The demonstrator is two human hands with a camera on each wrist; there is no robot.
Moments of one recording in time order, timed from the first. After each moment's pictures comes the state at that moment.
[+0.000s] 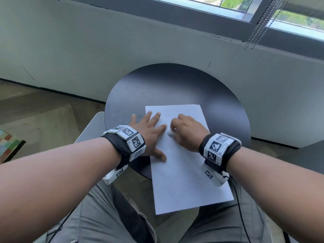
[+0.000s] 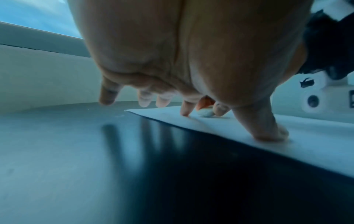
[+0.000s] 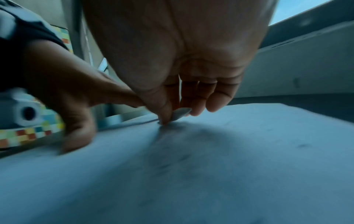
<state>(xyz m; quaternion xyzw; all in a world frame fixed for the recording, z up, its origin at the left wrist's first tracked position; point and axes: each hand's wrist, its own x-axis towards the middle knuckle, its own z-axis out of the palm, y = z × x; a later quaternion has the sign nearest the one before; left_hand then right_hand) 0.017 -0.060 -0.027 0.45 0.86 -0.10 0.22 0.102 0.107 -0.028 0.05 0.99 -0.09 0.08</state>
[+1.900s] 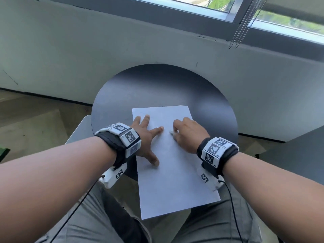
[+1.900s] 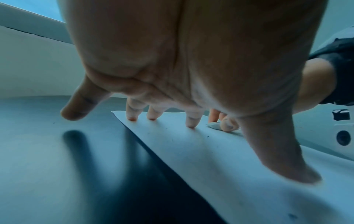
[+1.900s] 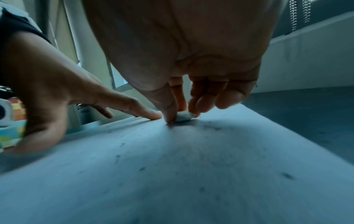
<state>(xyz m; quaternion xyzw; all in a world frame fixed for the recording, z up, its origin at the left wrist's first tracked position) 0.029 -0.040 -0.009 0.41 0.86 -0.13 0.28 0.126 0.126 -0.023 0.16 0.98 -0.08 0.10</state>
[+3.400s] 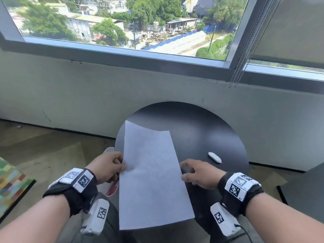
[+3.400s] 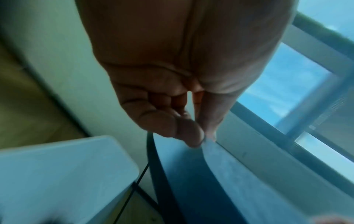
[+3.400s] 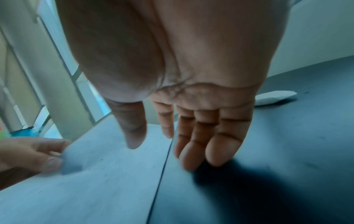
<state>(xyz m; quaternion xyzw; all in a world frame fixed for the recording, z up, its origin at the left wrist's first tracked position) -0.017 -0.180 0.006 0.14 0.86 0.36 0.33 0.150 0.116 -0.005 0.17 0.91 -0.32 0.18</state>
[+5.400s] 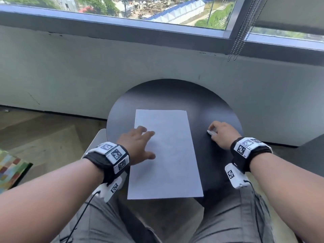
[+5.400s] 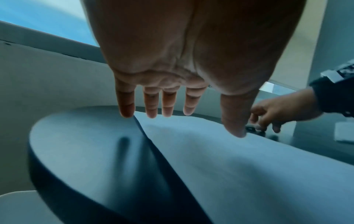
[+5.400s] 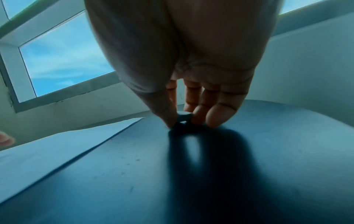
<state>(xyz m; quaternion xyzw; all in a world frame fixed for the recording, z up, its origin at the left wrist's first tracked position) 0.012 -0.090 -0.007 0.41 0.89 0.01 0.19 0.149 0.217 -0.022 0.32 0.93 -0.15 0.09</state>
